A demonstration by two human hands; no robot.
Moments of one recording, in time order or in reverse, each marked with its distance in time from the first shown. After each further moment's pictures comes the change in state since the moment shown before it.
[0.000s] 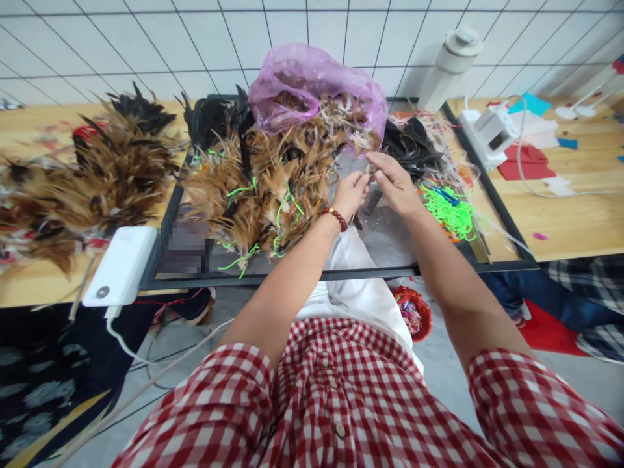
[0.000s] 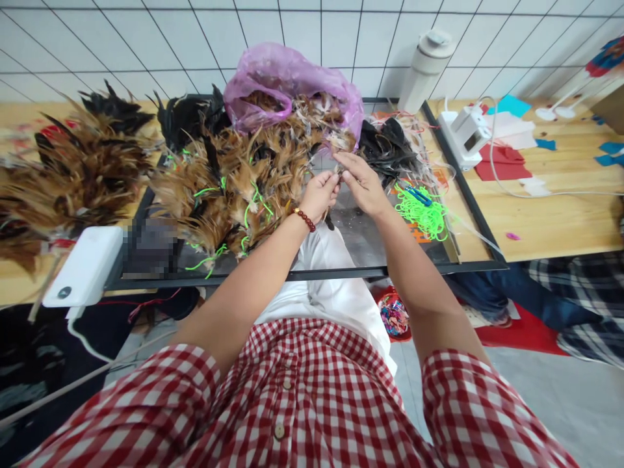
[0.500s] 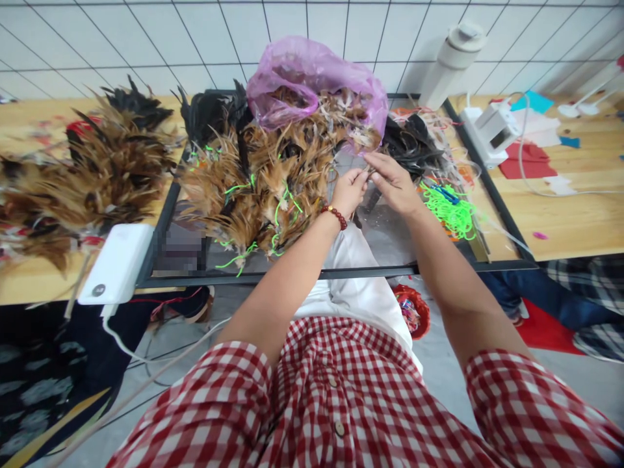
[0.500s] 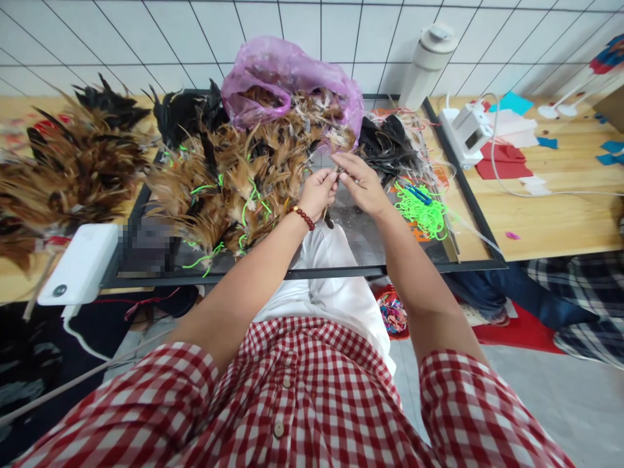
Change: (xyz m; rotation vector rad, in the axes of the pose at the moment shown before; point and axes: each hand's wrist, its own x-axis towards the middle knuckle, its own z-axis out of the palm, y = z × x) left_hand 0.001 -0.001 0.001 0.011 0.047 -0.009; right_hand -0.001 0.002 -0.003 -0.018 -0.041 0.003
